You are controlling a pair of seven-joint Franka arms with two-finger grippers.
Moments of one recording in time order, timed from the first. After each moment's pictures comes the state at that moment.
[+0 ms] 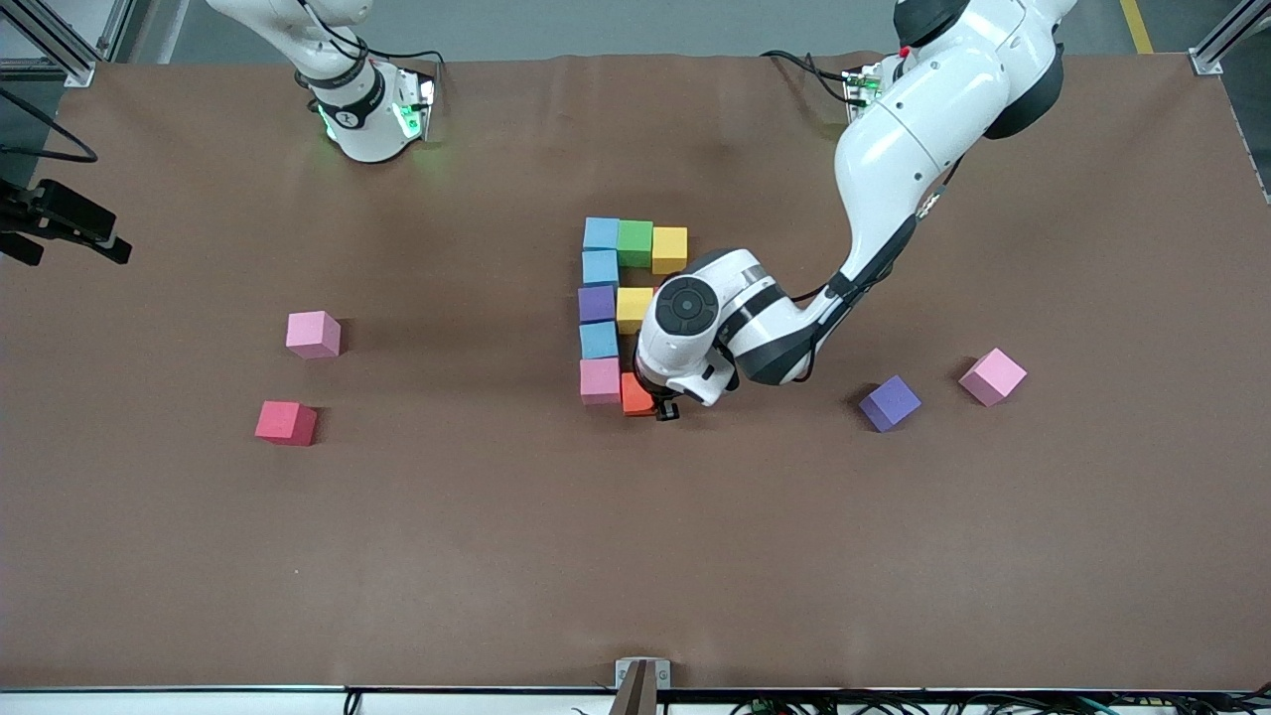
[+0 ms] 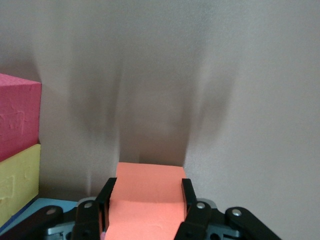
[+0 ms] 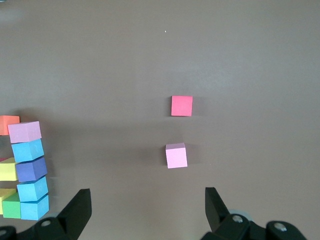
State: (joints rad) left arm -0.30 0.95 -0.60 -1.37 0.48 2.22 -2.71; right arm -0.11 0.01 0.06 -1.46 0.06 1.48 -0.03
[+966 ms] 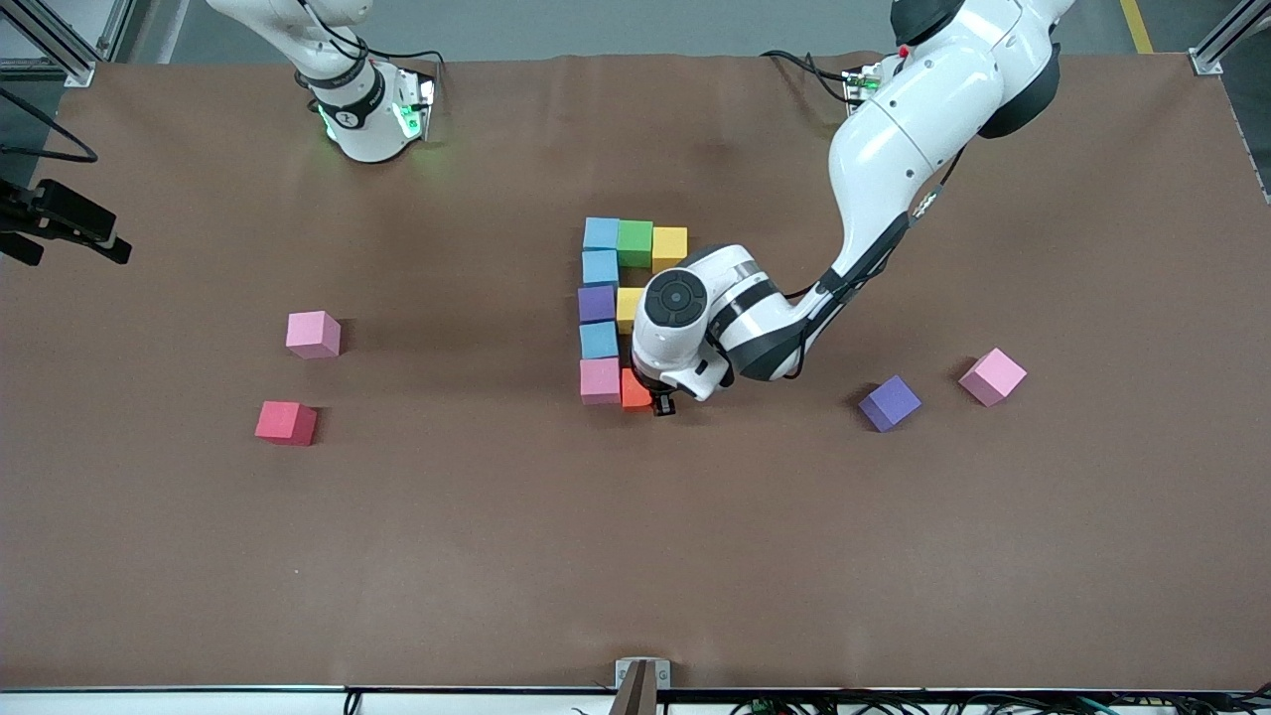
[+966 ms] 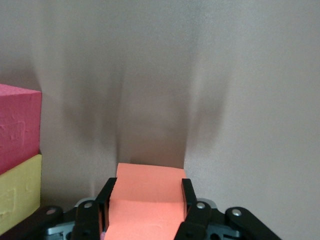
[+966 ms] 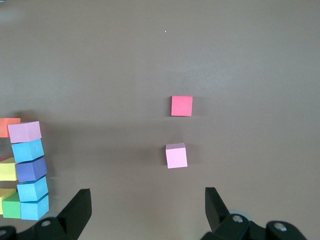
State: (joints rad) left arm -0.31 0.95 -0.60 -1.38 0.53 2.21 -2.71; right arm -0.11 0.01 0.06 -1.46 0.06 1.48 -0.03
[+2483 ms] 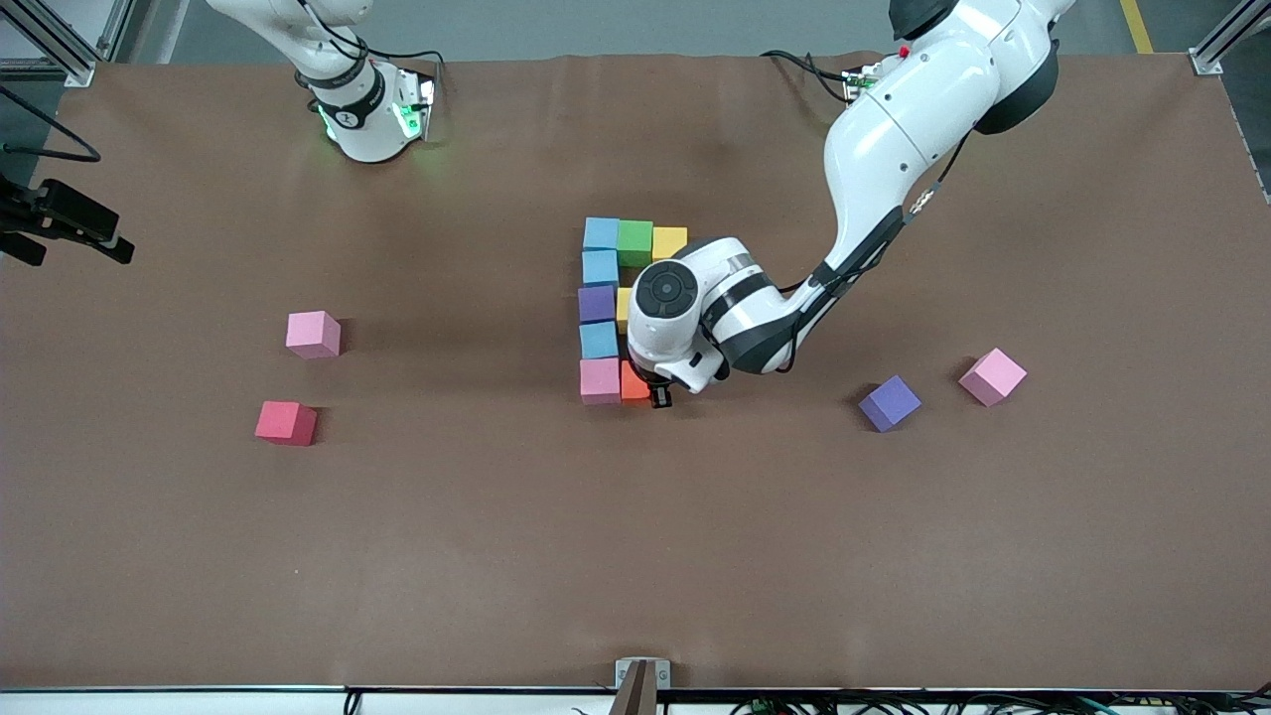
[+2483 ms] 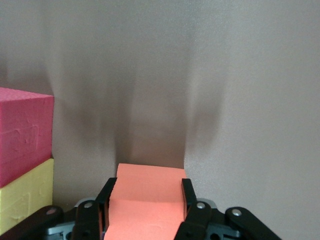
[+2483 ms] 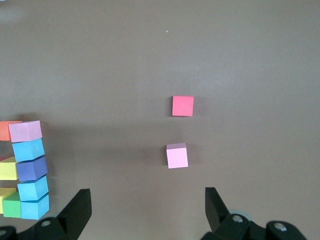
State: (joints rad) left arm -0.32 0.94 -0.60 -1.39 0.53 2.20 -2.72; right arm -0.11 0.01 0.06 -1.46 0.06 1.48 -0.03
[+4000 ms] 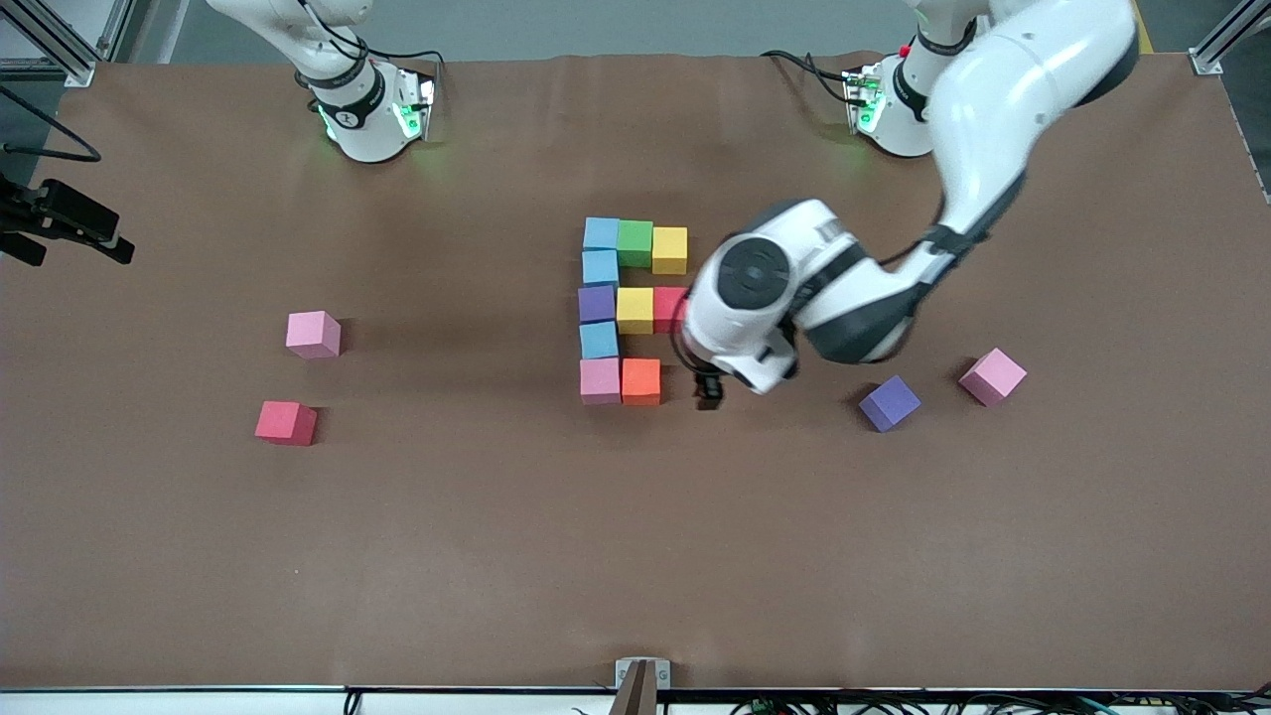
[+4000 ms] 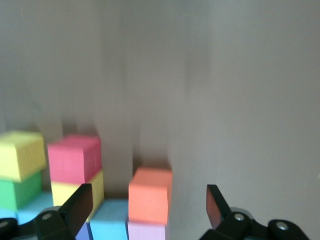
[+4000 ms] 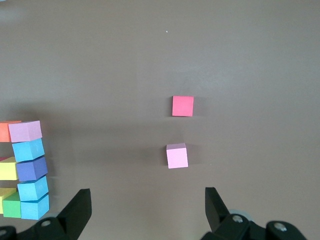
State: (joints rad) left arm 0.09 0.82 -0.97 -1.40 0.53 1.84 -2.44; right arm -0.11 0.01 0.06 -1.46 0.06 1.48 -0.03
